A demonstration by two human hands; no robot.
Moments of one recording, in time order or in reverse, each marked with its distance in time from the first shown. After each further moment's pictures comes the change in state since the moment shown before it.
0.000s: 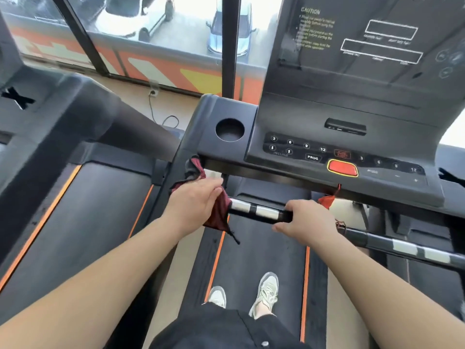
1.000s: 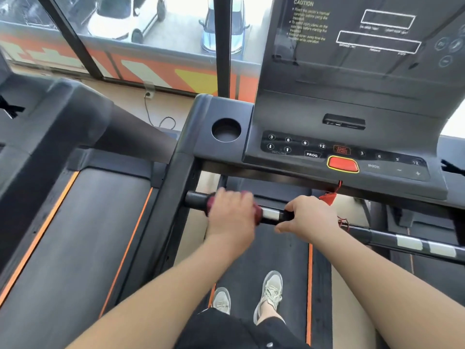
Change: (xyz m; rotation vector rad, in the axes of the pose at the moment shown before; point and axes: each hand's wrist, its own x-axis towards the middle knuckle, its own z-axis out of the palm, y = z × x) left_hand 0.003 0.083 0.054 0.209 -0.161 -0.079; right_hand 0.010 0.002 0.001 0.013 -0.032 -0.002
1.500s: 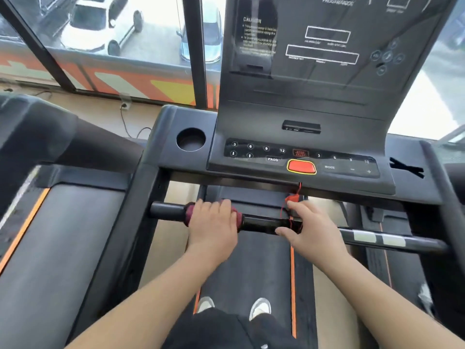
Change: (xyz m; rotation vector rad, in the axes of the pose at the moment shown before) left_hand 0.011 0.039 -0.008 0.074 -0.079 -0.056; right_hand -0.059 0.077 0.003 0.331 0.297 0.019
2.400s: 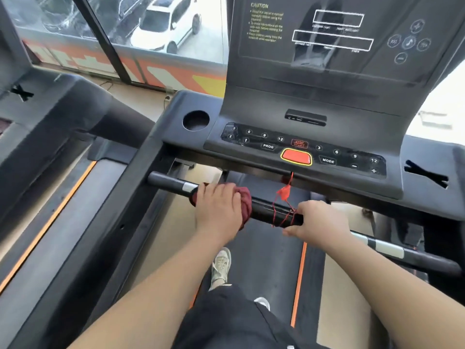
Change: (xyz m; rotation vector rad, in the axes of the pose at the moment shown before) left_hand -0.008 0.074 0.008 -0.082 0.107 -0.248; right_hand 0.034 0.067 -0.026 -0.375 -0.302 -0.125
